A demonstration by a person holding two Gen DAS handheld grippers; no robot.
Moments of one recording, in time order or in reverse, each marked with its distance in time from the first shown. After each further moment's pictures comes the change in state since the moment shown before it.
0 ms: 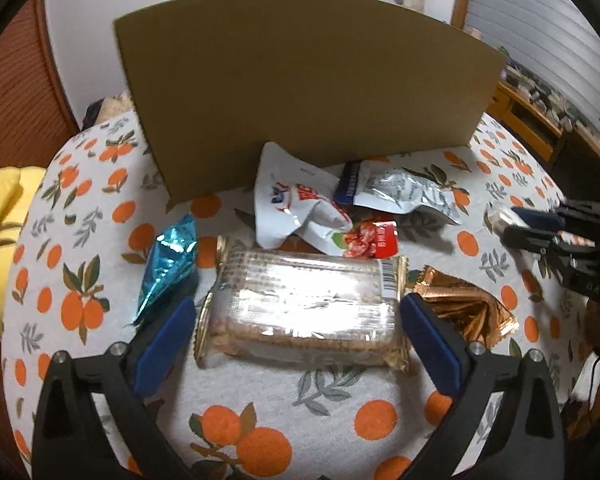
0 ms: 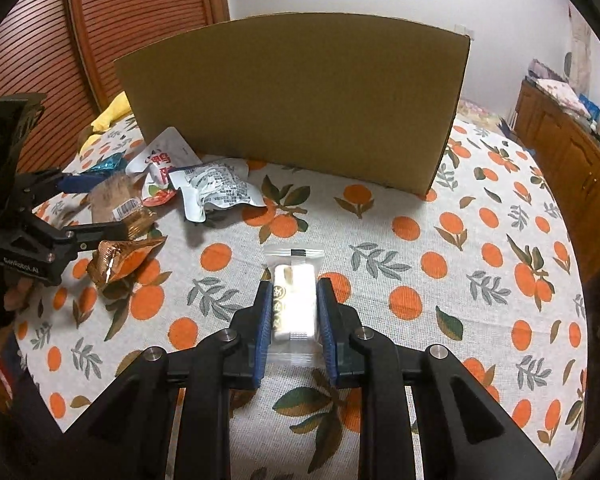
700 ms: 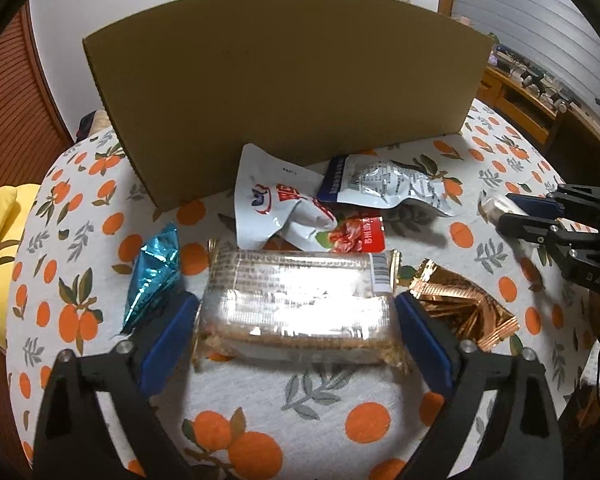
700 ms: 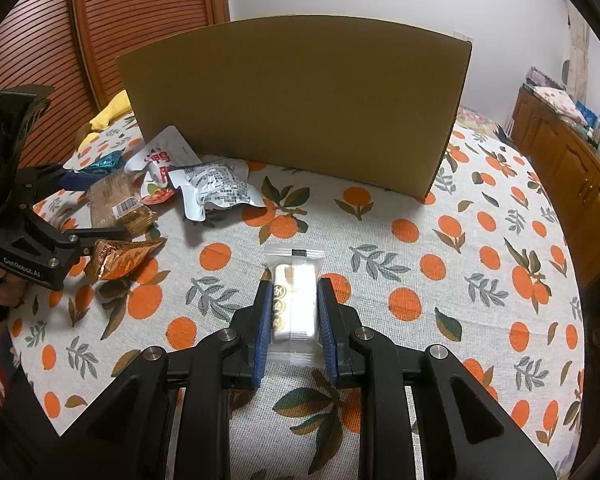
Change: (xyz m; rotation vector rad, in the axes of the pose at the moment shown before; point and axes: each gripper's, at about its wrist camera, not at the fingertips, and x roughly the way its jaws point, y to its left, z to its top) left arm 0.003 -0.012 0.002 0.074 0.002 0.001; right arm 0.000 0.002 -0.002 -0.015 -0.011 -0.016
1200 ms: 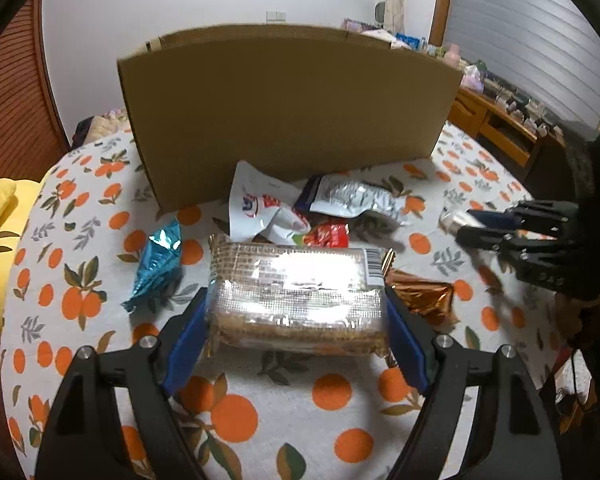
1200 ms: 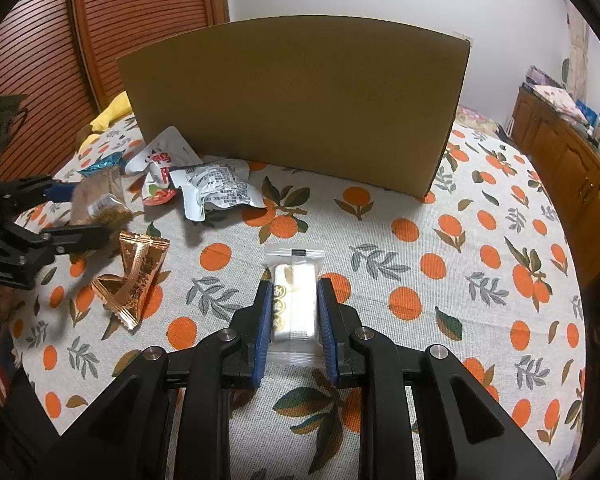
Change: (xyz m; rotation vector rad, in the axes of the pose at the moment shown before) left arm -0.036 0.000 -0.014 -0.045 -0.090 -0.066; right arm 0.000 0.000 0.000 0.004 -0.001 0.003
